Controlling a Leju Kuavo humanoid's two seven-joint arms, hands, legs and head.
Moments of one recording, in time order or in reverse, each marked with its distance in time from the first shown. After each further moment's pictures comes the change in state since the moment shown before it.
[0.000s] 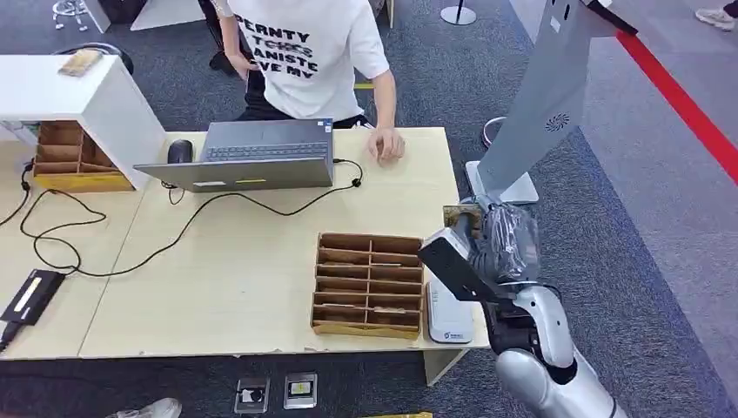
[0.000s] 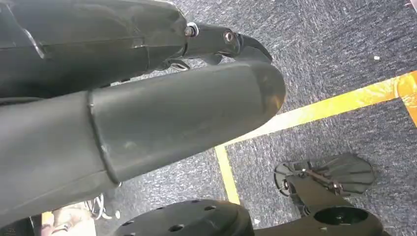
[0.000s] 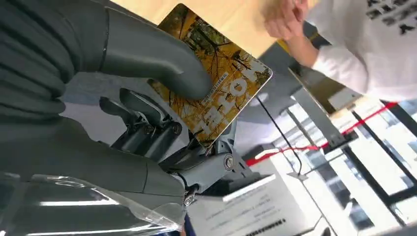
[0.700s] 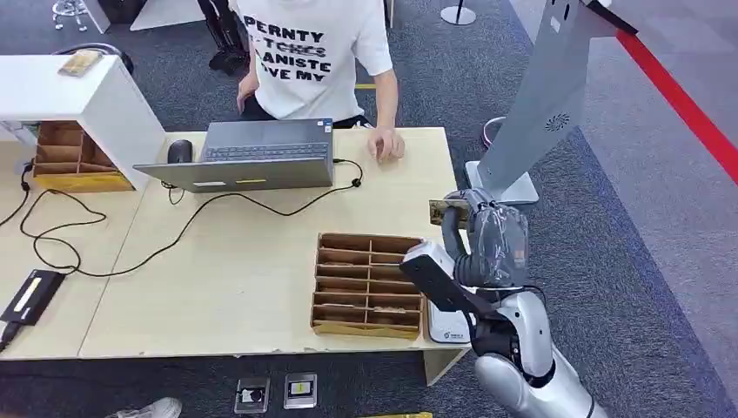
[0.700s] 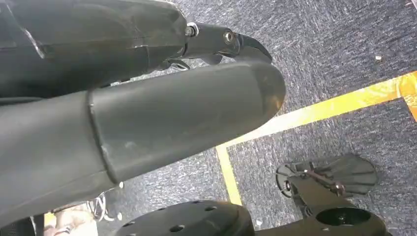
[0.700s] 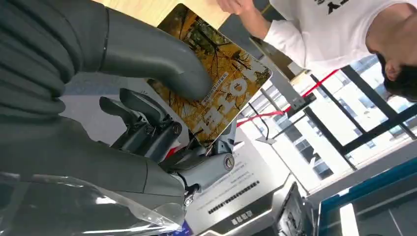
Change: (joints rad) left arm -0.003 0.000 -0.001 0.000 -0.011 -0.002 0.013; right arm -0.008 0.067 0.045 0.022 0.118 -0.184 -0.074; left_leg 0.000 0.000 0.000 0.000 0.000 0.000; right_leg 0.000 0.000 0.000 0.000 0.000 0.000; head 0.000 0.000
